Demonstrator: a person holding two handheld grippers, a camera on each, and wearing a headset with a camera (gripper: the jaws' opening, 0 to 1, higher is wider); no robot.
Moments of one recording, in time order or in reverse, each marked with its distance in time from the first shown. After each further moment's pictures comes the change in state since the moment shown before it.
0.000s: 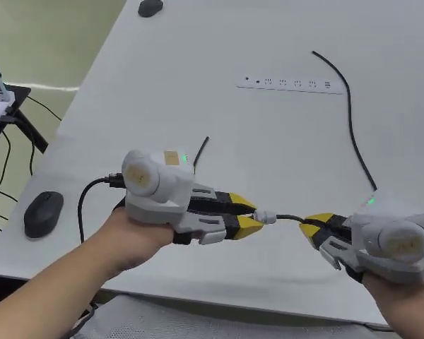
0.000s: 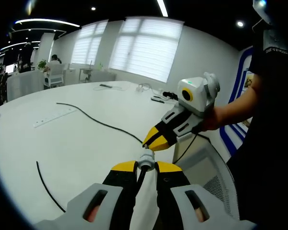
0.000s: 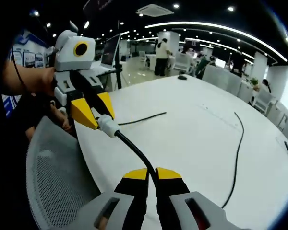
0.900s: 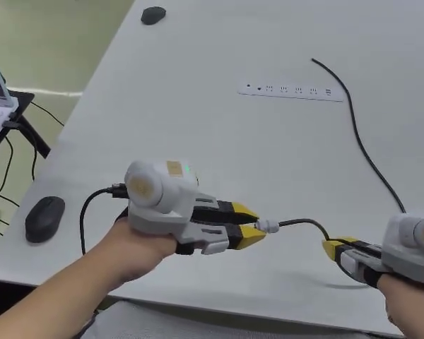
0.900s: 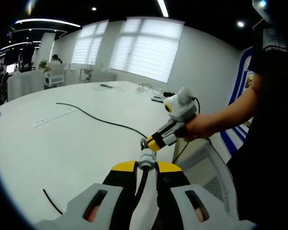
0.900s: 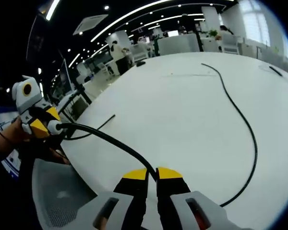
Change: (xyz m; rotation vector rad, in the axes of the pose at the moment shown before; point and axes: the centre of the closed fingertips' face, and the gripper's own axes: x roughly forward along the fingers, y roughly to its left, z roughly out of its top) left arm 0.000 -0.003 -0.001 0.003 0.000 0.011; right arm 0.006 -0.035 -0.054 0.479 0.025 -0.062
